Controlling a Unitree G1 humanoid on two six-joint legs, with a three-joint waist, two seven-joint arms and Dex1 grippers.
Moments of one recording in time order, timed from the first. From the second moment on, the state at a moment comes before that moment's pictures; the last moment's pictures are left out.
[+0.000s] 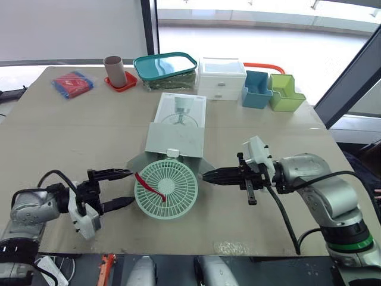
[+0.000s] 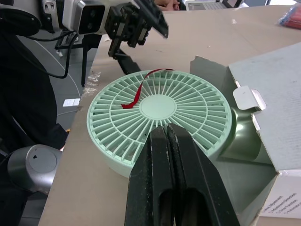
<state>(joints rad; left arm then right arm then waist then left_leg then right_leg) -0.21 0.73 0.09 0.41 0.00 -1.36 -1.00 -0.43 -0.69 0.09 -0.35 0.53 0.52 1.19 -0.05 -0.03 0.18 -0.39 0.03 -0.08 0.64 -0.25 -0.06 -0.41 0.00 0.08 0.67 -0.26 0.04</state>
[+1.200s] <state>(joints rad) -0.25 0.77 -0.06 0.44 0.39 -1.43 -0.50 -0.43 -0.69 0.09 -0.35 0.50 0.51 1.15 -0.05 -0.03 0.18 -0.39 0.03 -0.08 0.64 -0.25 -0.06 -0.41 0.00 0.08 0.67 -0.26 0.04</state>
